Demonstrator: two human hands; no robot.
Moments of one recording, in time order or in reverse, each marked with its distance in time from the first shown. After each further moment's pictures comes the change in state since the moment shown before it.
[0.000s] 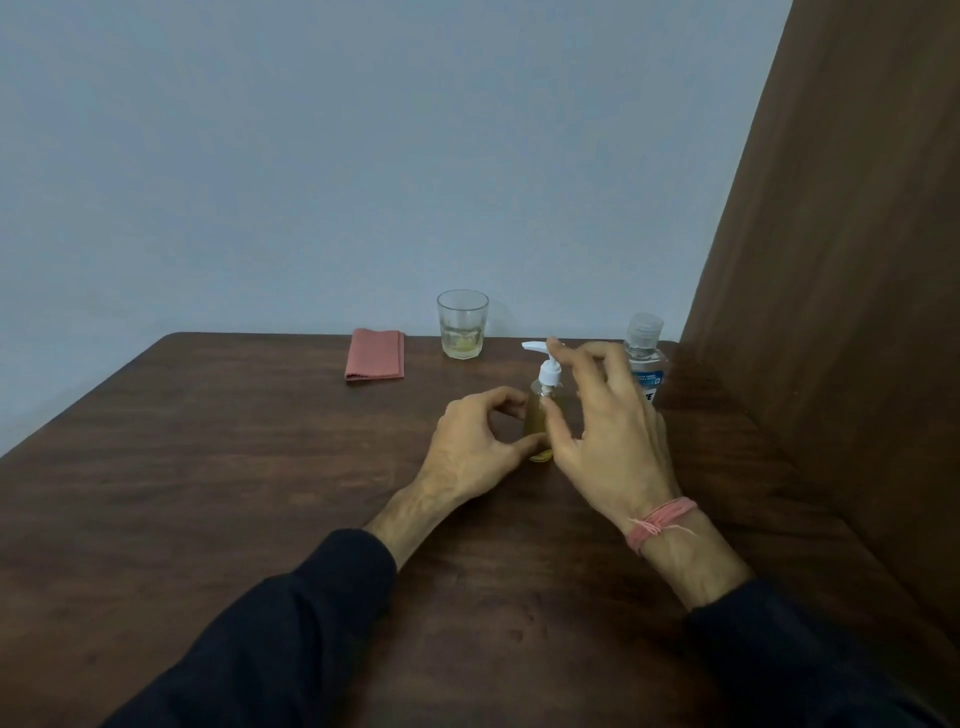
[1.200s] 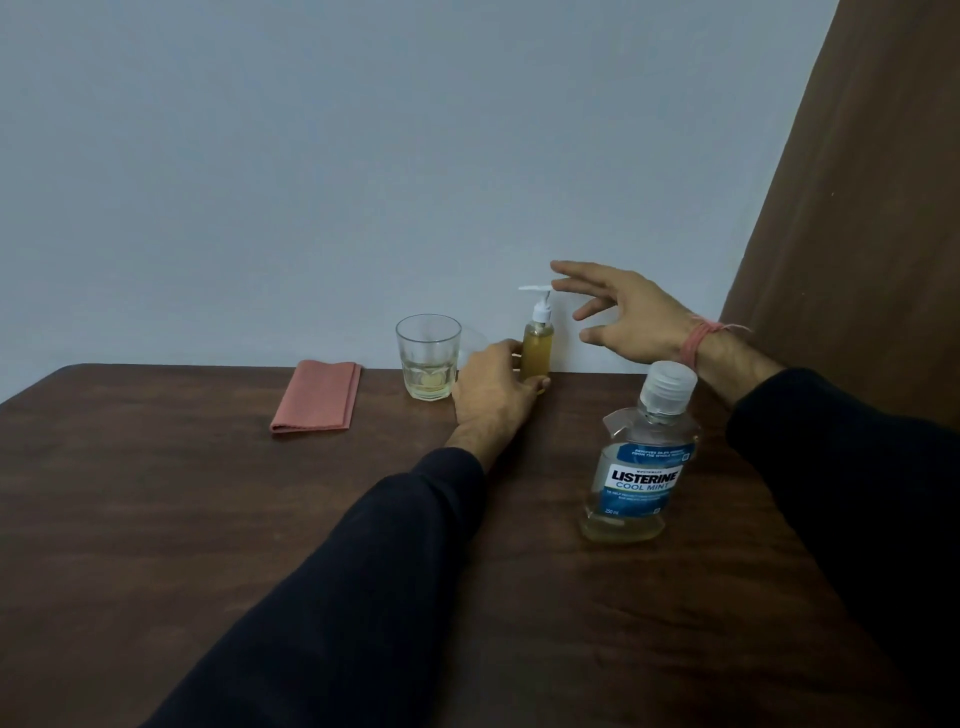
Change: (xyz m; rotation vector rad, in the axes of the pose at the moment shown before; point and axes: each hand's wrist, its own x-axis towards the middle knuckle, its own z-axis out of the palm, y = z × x) left_hand 0.208 -0.040 0.077 0.223 0.182 -0.227; right_hand 0.220 0.148 0.046 0.274 -0.507 0.061
